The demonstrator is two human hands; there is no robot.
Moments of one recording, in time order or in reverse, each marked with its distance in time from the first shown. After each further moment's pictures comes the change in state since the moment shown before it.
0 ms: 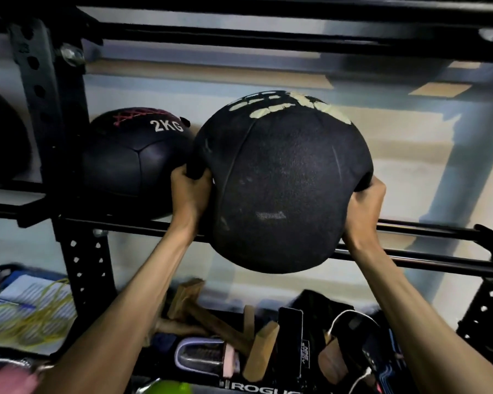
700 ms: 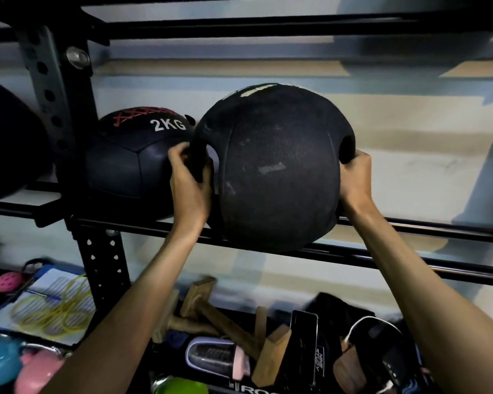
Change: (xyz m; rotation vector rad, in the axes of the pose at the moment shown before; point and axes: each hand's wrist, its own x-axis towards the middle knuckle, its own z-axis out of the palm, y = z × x) left_hand 0.015 -0.026 0.001 0.272 0.061 0.311; right_hand 0.060 0.030 0.030 -0.091 -0.142 0.186
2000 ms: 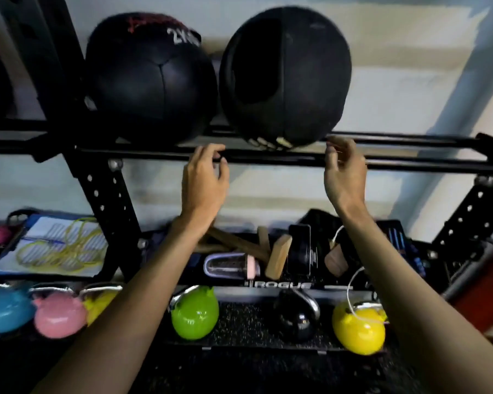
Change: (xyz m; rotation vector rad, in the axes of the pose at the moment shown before) left_hand -0.093 -0.061 -0.077 0.356 -0.301 0.179; right_hand -0.168 0.043 0.010 -0.242 0.144 0.023
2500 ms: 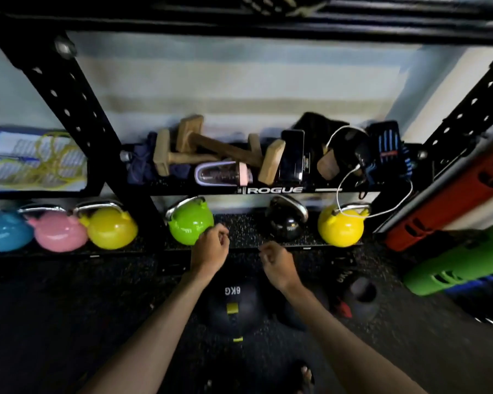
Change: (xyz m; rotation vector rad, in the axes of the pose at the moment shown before) left_hand -0.333 -0.084 0.020 0.103 -0.701 -0.594; right_hand -0.361 0.154 -0.011 -0.305 -0.653 0.659
